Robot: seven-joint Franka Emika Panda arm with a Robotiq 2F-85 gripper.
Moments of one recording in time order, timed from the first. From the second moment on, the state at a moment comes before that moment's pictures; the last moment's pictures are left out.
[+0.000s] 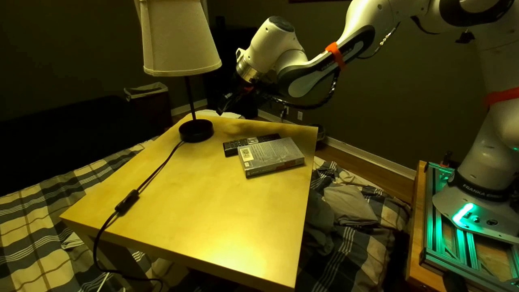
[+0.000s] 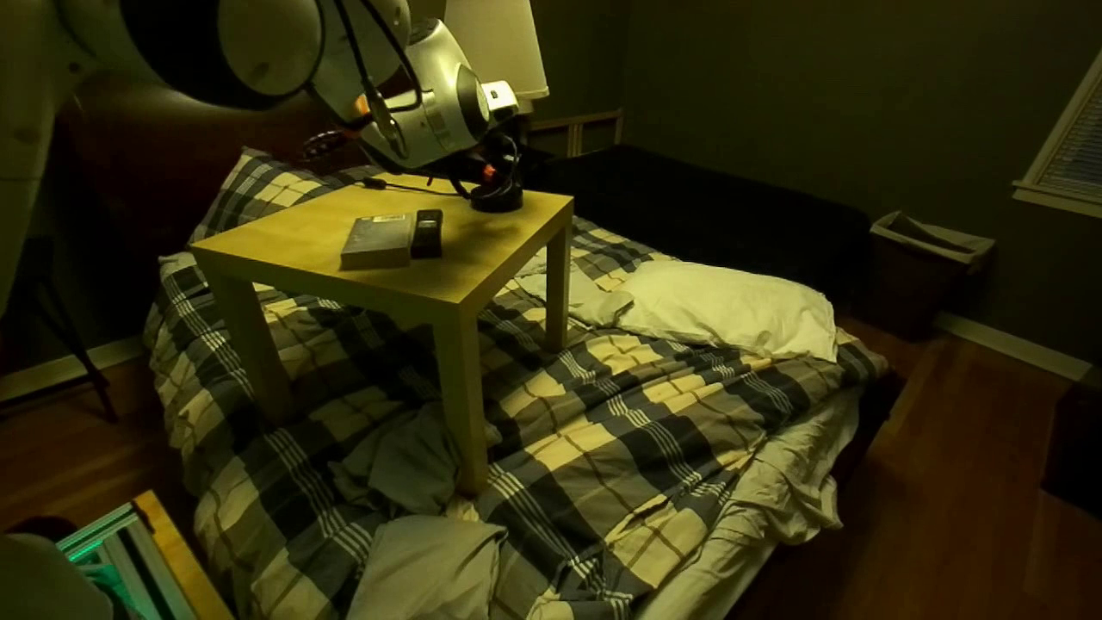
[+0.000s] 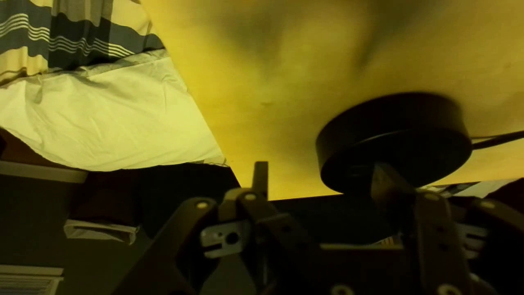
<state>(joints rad) -0.06 0.53 0.41 -1.65 -0.70 2.75 0.62</state>
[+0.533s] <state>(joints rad) 0.10 0.27 0.27 -1.78 -0.31 2.56 0.20</state>
